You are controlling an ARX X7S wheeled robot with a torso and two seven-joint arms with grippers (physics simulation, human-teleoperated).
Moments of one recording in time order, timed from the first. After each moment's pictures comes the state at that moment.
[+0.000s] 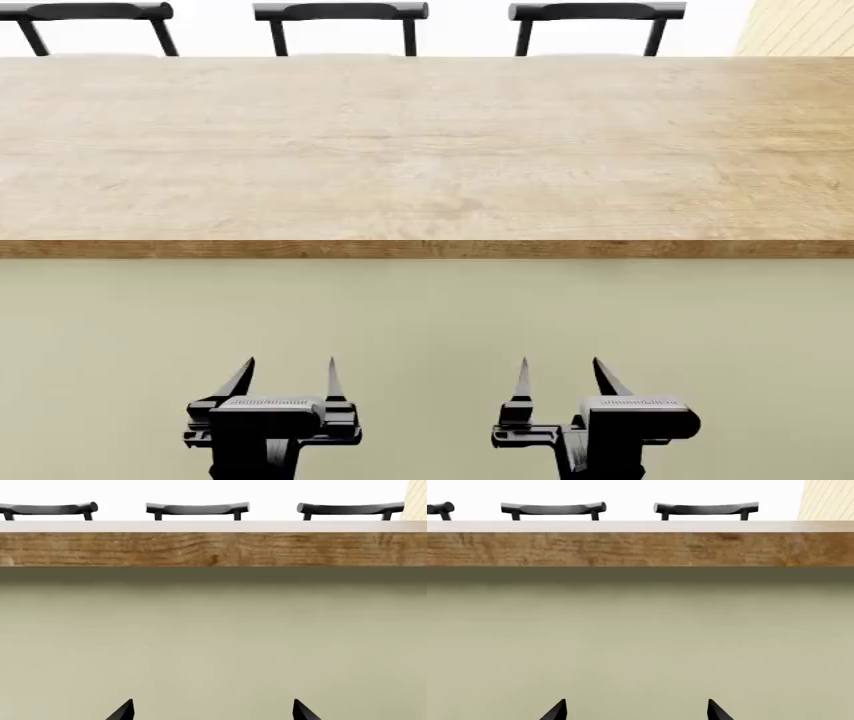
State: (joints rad) left arm 0.00 0.00 0.00 0.00 0.00 0.00 0.00; right arm 0.00 0.00 0.00 0.00 0.00 0.00 0.00
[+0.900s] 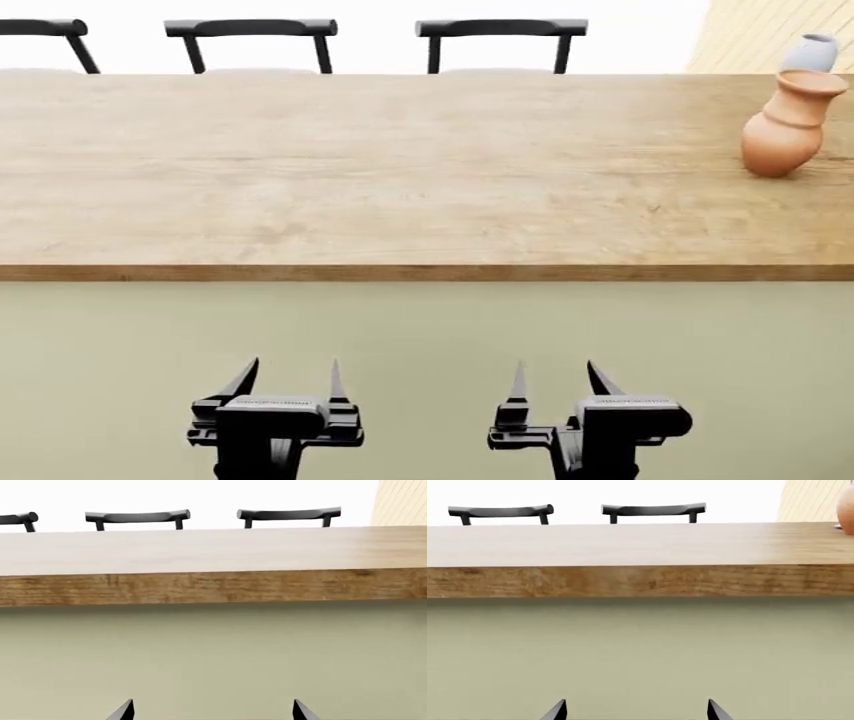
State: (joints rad) left arm -0.01 -0.08 0.10 -0.03 -0.07 0.01 -0.08; right arm 0.01 0.07 -0.10 0.02 0.09 0.01 0.09
